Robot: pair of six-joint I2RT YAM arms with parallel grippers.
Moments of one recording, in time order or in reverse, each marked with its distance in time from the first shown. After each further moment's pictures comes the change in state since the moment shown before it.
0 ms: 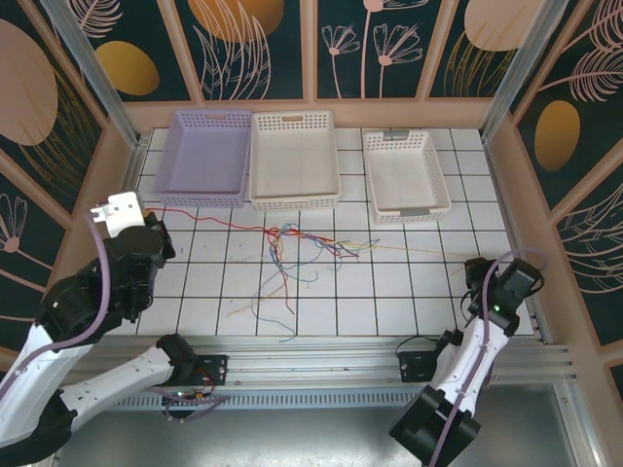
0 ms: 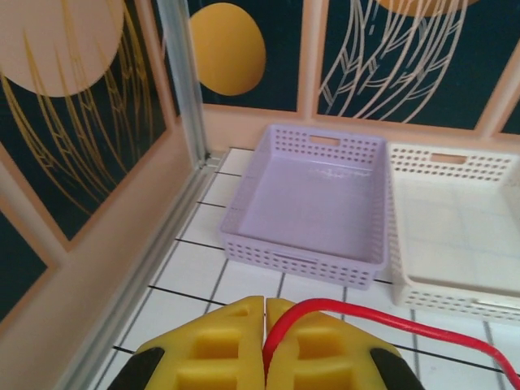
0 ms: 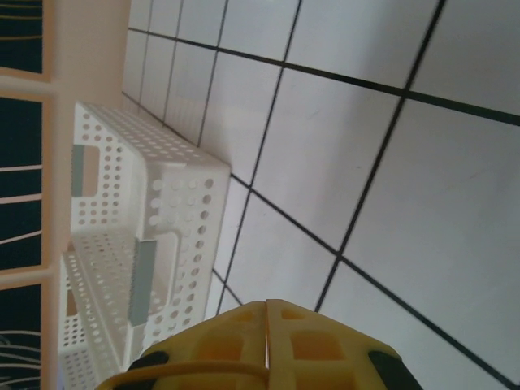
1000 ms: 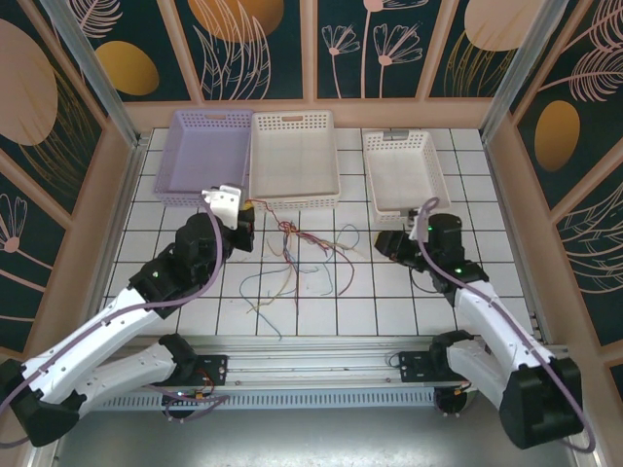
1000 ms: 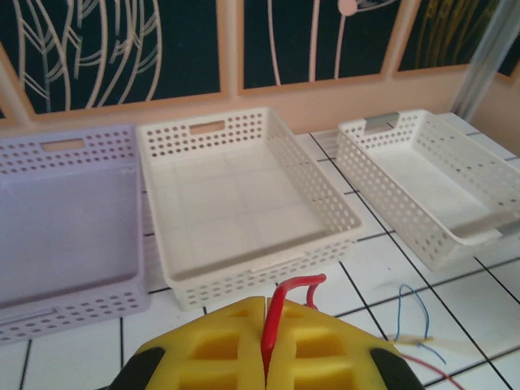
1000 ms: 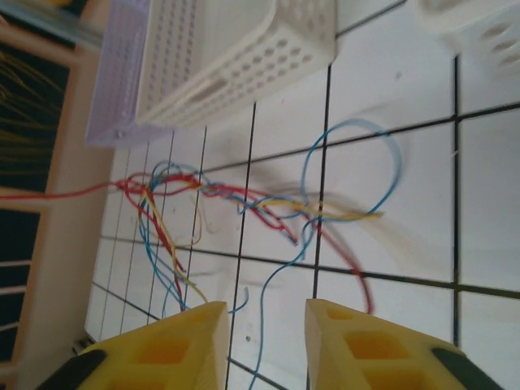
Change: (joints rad) left arm 0.001 0.148 -0.393 0.793 0.573 0.265; right arm 0.948 0.349 0.143 0.285 -0.018 -0.203
